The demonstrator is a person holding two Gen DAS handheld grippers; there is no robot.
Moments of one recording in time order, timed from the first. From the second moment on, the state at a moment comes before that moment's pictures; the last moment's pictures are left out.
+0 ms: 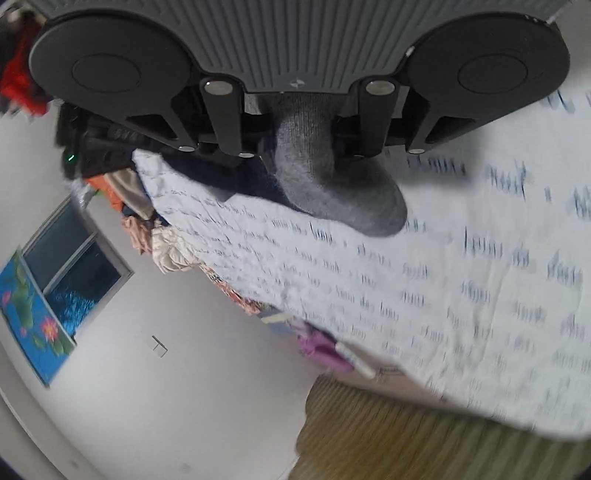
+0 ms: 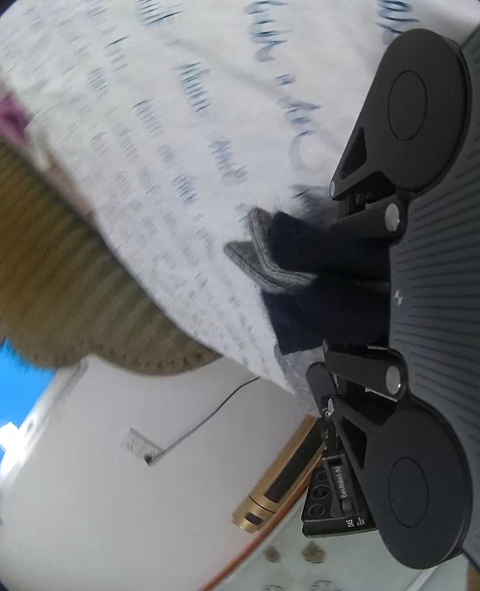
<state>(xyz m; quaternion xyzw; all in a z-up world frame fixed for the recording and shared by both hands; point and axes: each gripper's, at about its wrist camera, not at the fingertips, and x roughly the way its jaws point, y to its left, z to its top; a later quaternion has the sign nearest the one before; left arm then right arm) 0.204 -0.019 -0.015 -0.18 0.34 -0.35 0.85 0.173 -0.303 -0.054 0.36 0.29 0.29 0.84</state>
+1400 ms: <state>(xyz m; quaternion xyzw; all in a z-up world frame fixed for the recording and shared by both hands) 0.152 -0.079 0.010 0.07 0.33 -0.10 0.94 0.114 -0.259 -0.033 0.09 0.31 0.02 0.94</state>
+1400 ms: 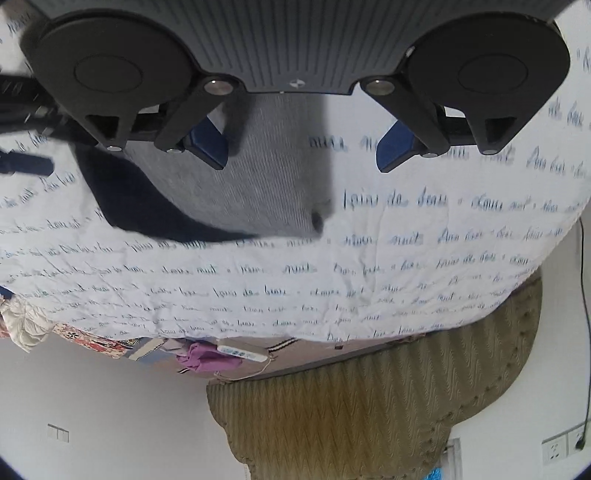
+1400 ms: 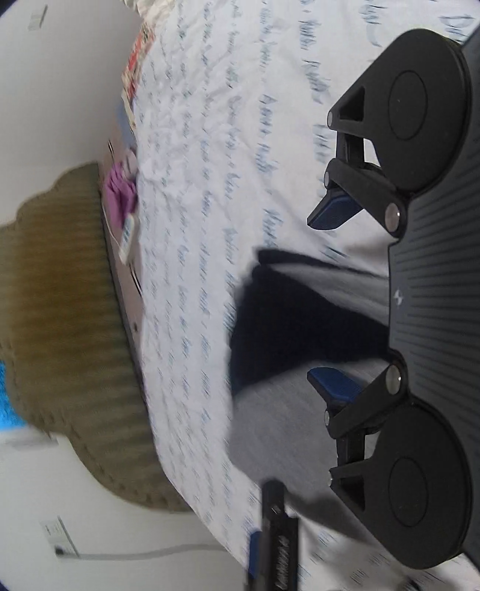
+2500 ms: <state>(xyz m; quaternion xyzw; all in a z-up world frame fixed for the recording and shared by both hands) 0.026 -0.044 -0.033 0.02 0.36 -0.09 0.93 0.006 -0.206 -0.041 0.10 0.34 0.00 0.94</state>
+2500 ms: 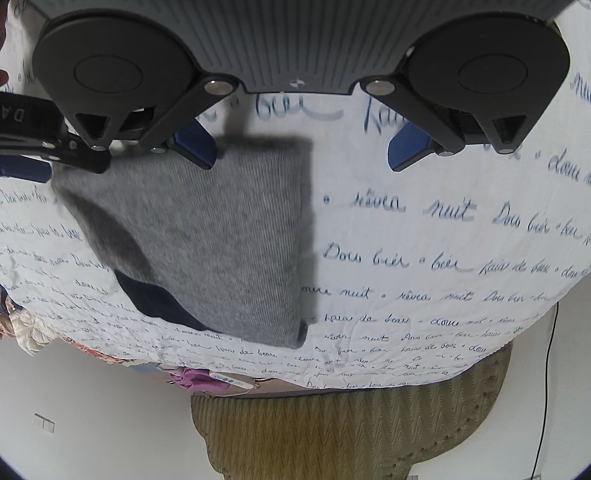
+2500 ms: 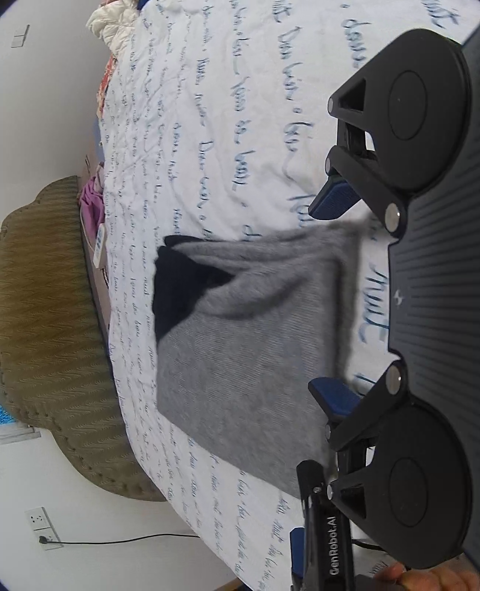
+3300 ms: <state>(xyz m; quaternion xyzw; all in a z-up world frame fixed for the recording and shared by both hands) -0.001 -0.043 -0.058 0.04 0.33 -0.08 0.94 -0.018 -0.182 -0.069 0.05 0.34 -0.04 0.94</state>
